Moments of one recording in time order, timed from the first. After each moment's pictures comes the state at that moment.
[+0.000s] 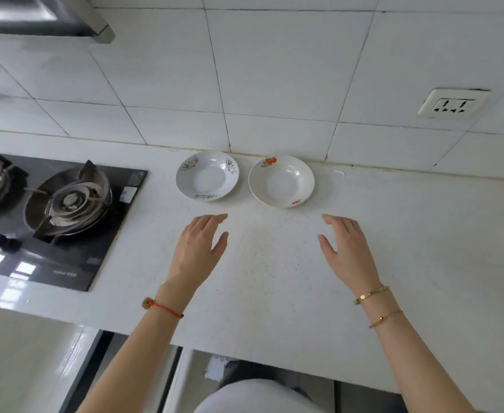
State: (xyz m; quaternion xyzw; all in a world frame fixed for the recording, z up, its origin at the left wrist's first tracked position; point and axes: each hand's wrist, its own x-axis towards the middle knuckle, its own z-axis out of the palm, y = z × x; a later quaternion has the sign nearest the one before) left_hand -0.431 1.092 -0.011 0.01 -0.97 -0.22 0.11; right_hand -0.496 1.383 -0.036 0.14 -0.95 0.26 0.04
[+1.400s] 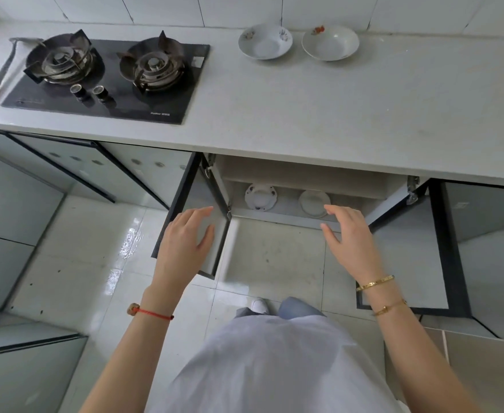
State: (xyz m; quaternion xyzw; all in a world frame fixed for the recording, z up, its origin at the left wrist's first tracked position) left_hand 0.090 1.003 -0.027 0.07 -0.96 -0.25 0.11; right_hand 0.006 1.308 -0.059 0.14 -0.94 0.30 -0.01
